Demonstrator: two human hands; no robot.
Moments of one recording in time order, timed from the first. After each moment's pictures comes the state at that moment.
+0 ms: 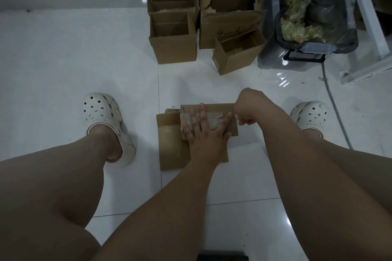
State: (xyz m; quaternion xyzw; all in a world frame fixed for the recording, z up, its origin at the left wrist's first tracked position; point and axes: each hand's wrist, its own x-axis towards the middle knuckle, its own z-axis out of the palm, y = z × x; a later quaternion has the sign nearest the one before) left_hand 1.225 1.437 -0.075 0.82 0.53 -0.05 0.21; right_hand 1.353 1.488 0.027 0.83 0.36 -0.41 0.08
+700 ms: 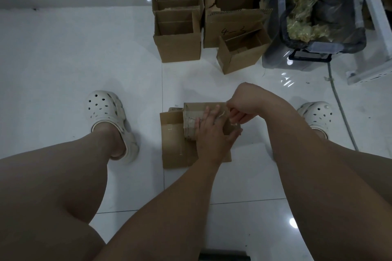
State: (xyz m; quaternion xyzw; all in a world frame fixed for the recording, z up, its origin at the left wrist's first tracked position) left_hand 1.232 1.442 -0.071 0.76 0.53 0.14 0.33; right_hand 1.351 1.500 0.028 0.79 0.34 -0.51 0.01
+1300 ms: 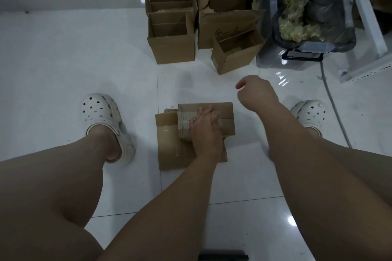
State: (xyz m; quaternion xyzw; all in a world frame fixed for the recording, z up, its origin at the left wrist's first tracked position) left_hand 1.239 1.449 -0.062 0.63 0.61 0.21 0.42; right_hand 1.371 1.488 0.016 0.87 0.39 -0.30 -0.06
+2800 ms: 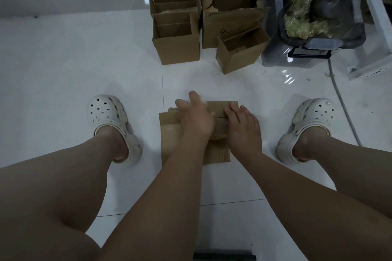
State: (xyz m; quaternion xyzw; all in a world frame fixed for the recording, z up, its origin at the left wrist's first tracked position) left_hand 1.224 1.500 -0.033 0.64 0.67 0.06 0.37; right_hand 1.313 1.409 -0.069 0.82 0.55 -0.15 -0.09
